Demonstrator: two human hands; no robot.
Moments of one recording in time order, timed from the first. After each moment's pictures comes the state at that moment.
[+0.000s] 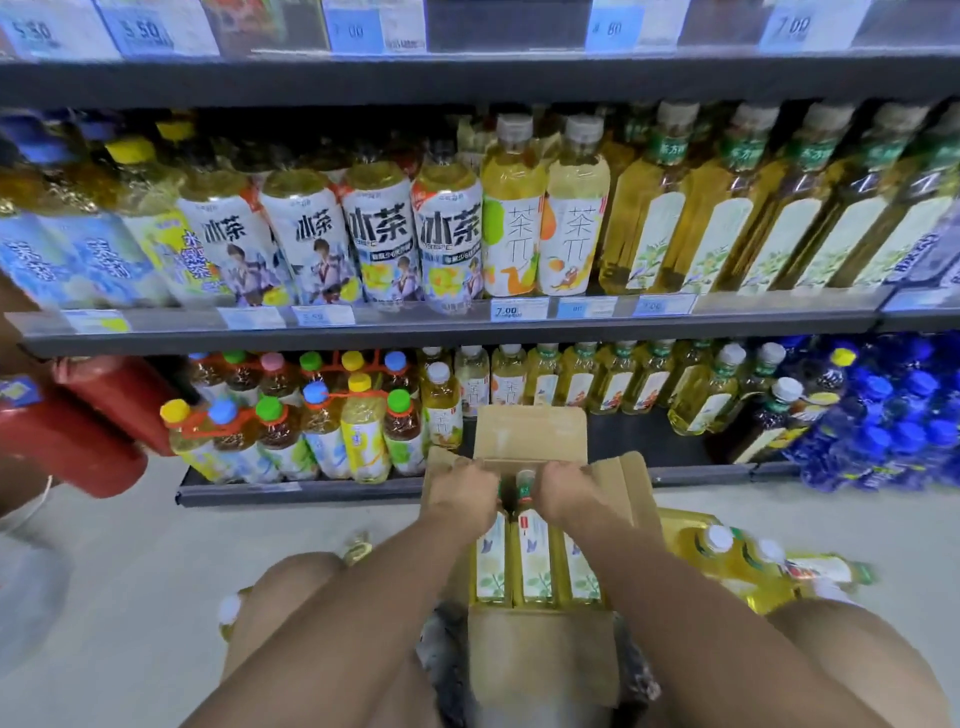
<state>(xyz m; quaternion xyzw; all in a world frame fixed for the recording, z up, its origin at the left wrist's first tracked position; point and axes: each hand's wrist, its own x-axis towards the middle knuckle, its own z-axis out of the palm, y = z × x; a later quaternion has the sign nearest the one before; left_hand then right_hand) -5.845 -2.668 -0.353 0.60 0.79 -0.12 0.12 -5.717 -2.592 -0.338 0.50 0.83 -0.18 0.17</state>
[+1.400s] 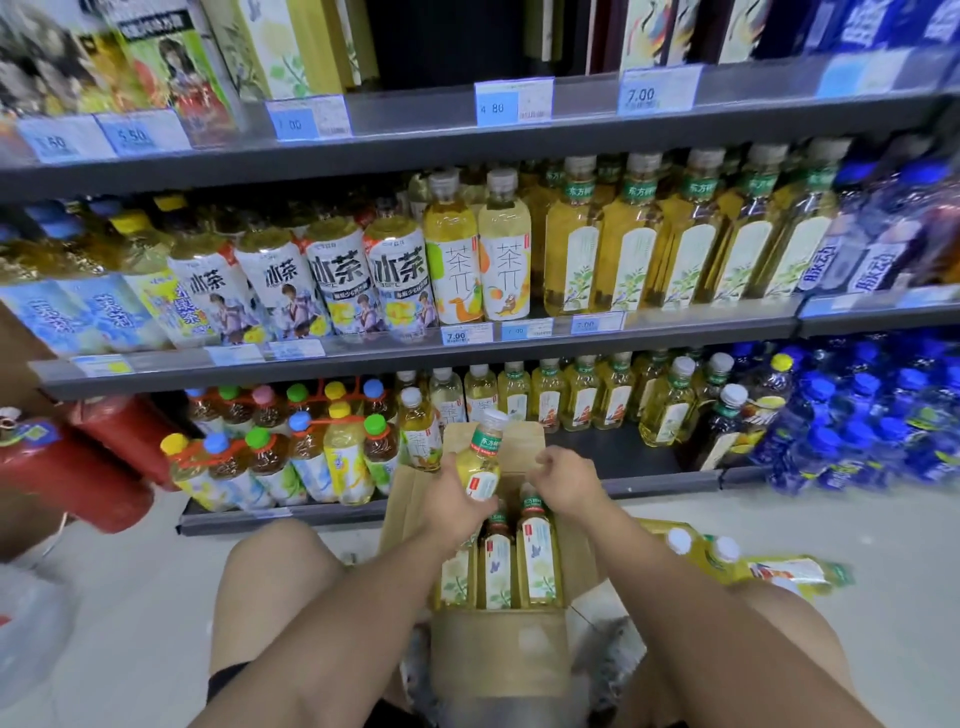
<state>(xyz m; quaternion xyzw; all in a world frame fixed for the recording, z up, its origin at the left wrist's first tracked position) -5.787 -2.676 -0.329 0.36 0.84 0.29 0.28 -5.641 -2.574 -0.298 0.54 0.77 -0.33 -0.04</state>
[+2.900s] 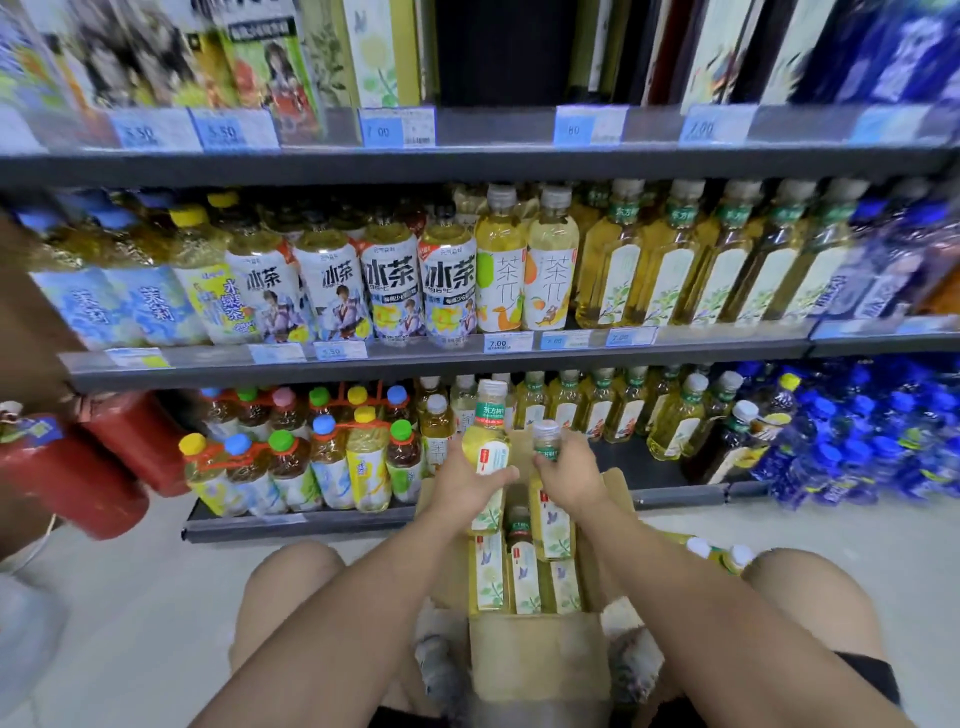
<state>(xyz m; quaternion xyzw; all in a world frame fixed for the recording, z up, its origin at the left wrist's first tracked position) -5.832 -2.699 -0.270 0.34 0.77 0.41 0.34 -5.700 -2.590 -0.301 0.53 0.75 -0.32 -0.21</state>
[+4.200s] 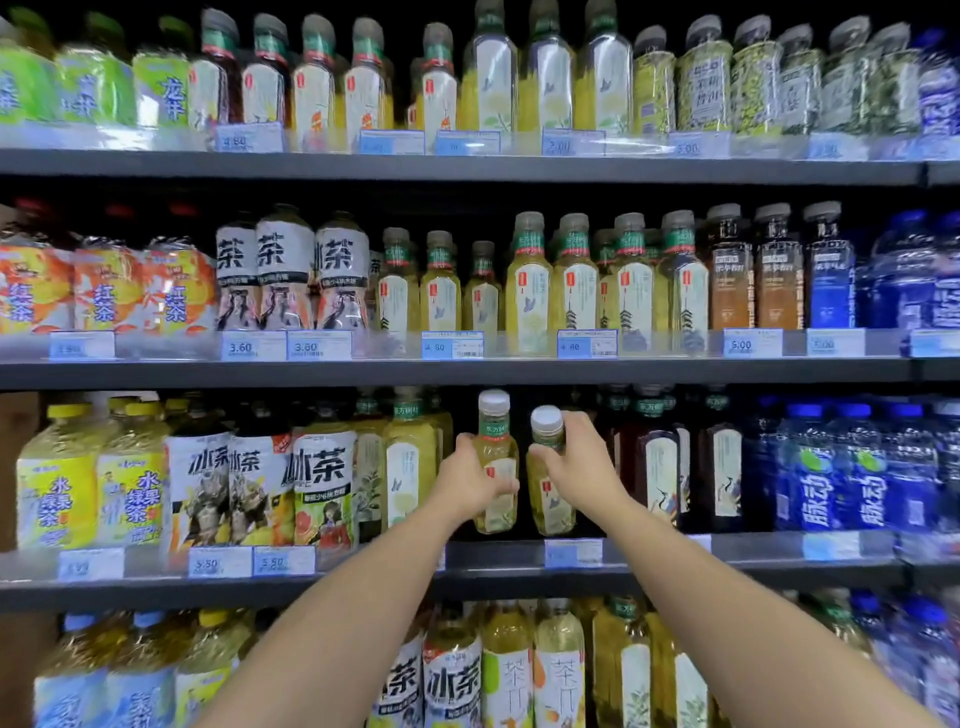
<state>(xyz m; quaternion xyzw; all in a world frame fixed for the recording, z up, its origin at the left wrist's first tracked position) -5.935 -2.507 0.134 0.53 0.69 0.49 0.07 -5.766 -2.446 0.153 0.29 0.81 -0.16 -0.49</state>
